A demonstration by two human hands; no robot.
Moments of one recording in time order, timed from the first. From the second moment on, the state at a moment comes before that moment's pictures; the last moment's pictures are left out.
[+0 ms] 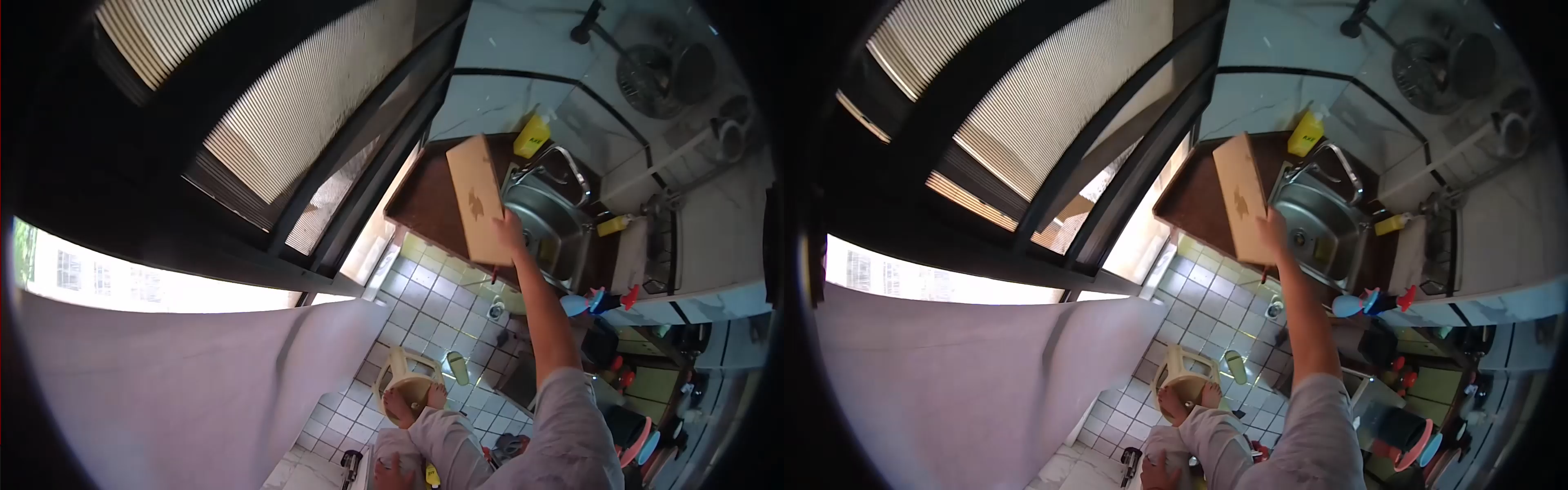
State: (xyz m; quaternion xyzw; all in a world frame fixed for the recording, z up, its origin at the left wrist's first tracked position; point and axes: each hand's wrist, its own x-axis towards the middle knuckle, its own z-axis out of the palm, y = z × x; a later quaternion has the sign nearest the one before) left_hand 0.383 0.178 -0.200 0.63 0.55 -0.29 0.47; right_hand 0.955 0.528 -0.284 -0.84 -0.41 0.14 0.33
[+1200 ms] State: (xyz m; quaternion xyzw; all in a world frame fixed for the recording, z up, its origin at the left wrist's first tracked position) left_hand 0.399 0.325 0.168 0.89 0.36 0.21 0.17; right_hand 0.610 0.292 0.250 -0.54 -0.79 0.28 -0.04
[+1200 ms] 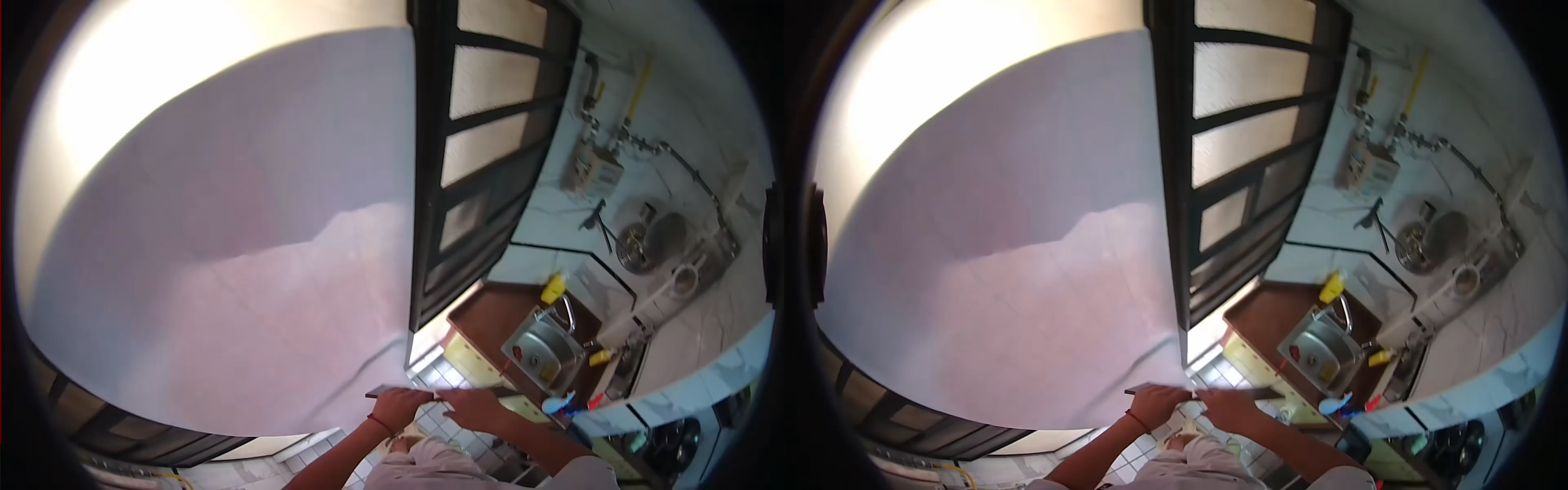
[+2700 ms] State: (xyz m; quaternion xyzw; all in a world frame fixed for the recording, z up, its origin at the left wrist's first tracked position) left_hand 0.005 0.285 0.661 0.45 0.42 0.79 -0.01; right_hand 0.794 0.391 0.424 -0.44 -0.52 0.21 0.70
